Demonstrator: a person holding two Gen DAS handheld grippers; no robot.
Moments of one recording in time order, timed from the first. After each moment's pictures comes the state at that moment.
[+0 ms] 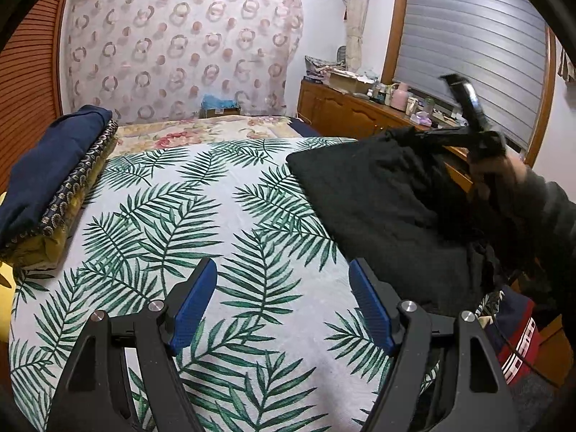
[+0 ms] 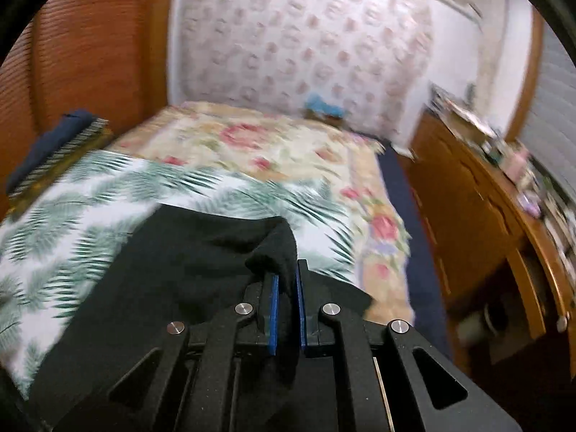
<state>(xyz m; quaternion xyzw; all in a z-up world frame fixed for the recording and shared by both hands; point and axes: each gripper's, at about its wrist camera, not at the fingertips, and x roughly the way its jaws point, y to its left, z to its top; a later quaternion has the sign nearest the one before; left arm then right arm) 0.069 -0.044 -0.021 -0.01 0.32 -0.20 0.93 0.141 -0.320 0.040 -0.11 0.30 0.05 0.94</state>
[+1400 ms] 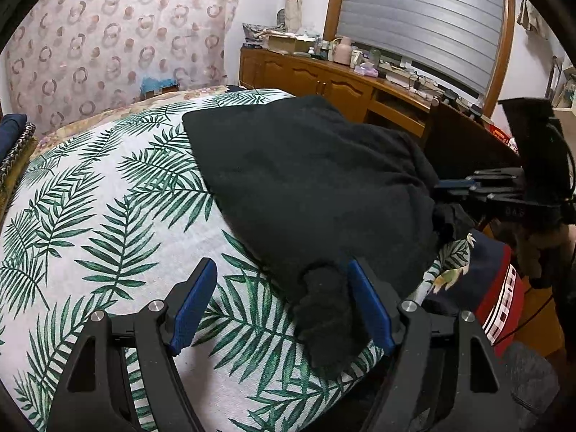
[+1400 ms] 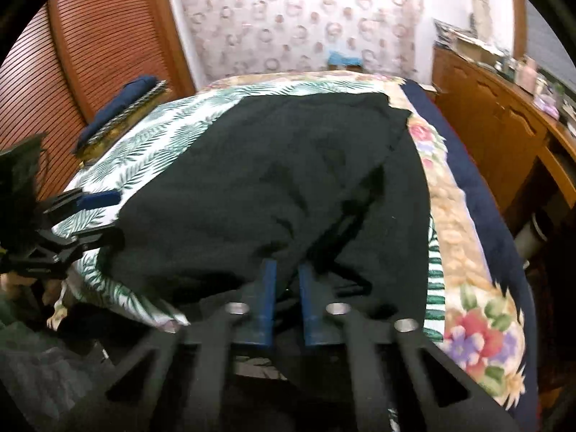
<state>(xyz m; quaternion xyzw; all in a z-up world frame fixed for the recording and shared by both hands) 0.040 -0.140 -0.048 0.05 0.36 -0.29 0.88 -0.057 -0.342 -0.004 0.00 0.34 0.15 0.93</state>
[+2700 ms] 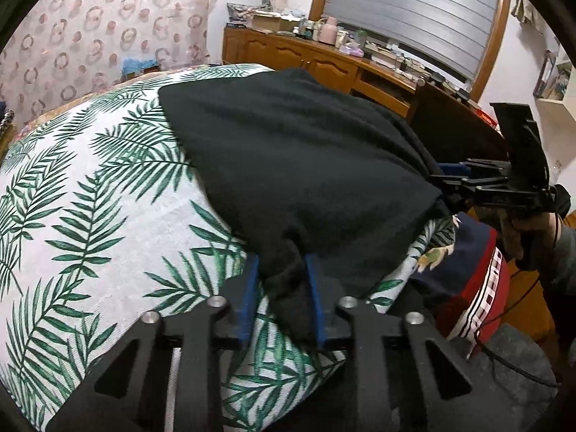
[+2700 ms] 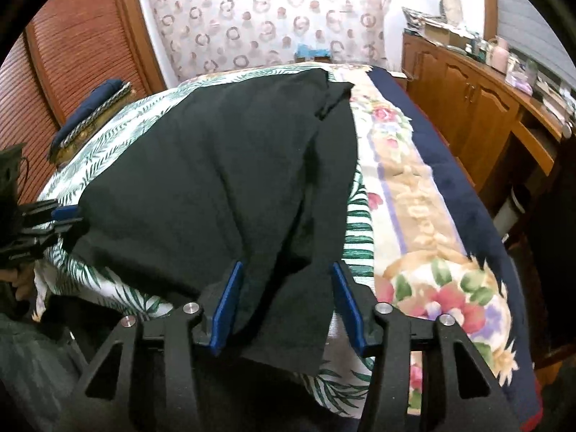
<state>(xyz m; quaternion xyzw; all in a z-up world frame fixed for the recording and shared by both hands) 0.033 -0.153 -0.058 0.05 0.40 -0.32 0.85 -0.066 -0.382 -0.042 0.01 0.37 0.09 0.92</state>
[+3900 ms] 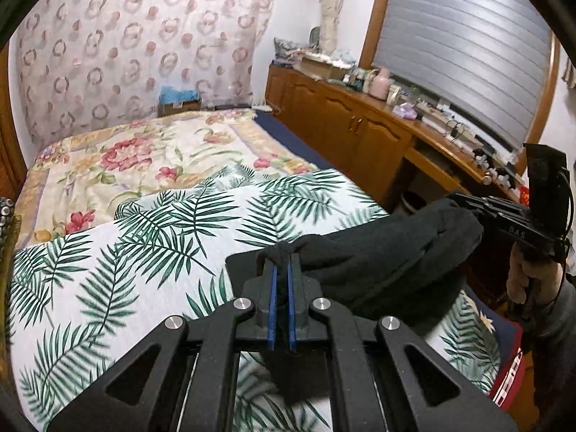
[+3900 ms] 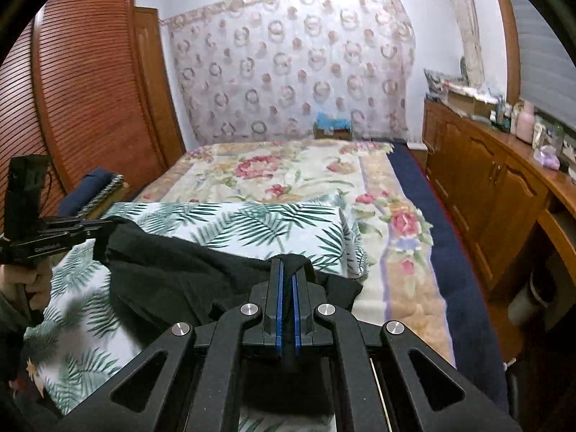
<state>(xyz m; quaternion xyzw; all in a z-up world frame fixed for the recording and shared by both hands) 0.256 -0.156 0.009 0.00 0.36 -0.25 0.90 0.125 -0.408 0.046 0.02 0.26 0.12 0.96</state>
